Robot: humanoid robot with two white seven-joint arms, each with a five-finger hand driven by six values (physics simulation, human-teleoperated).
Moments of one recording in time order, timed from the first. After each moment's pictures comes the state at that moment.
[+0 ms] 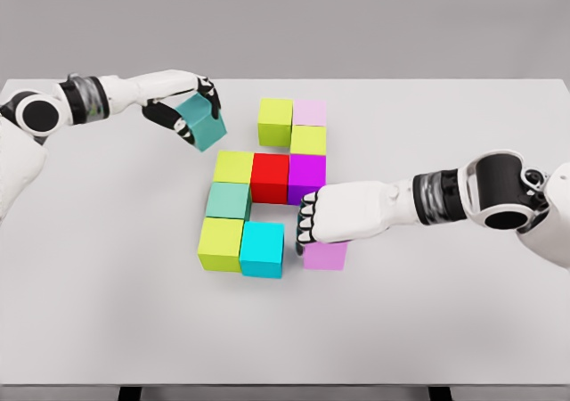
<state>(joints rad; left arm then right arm) -0.93 0.44 -0.67 -0.81 -0.18 -0.60 -0.61 -0.78 -0.73 0.95 -1.75 0.48 -0.61 0.61</state>
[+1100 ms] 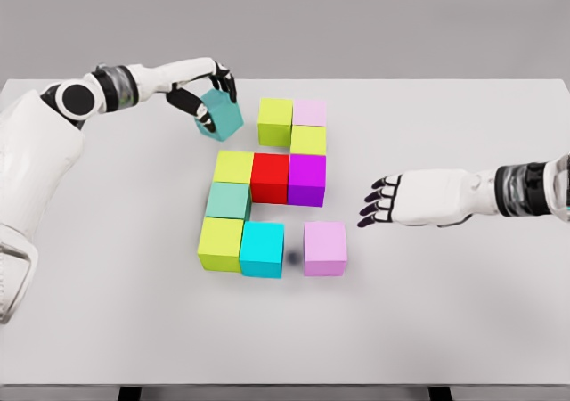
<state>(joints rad) -1.02 0.26 -0.56 -0.55 -0.29 -0.54 -0.61 -0.74 -0.95 0.89 -1.74 0.51 -0.61 0.61</state>
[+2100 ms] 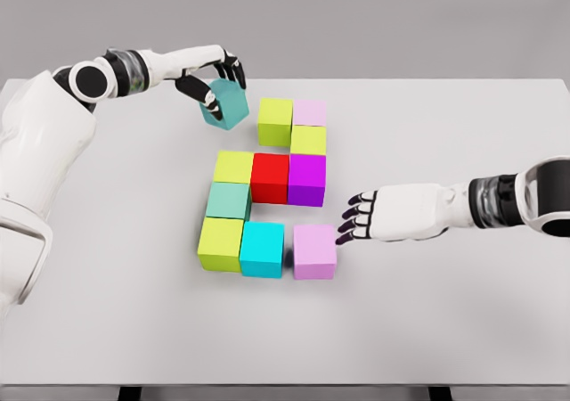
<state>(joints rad) -1.09 0.21 -0.54 -0.47 -0.35 -0.51 -0.61 -0.74 -0.90 0.93 -1.76 0.52 -0.61 0.61</state>
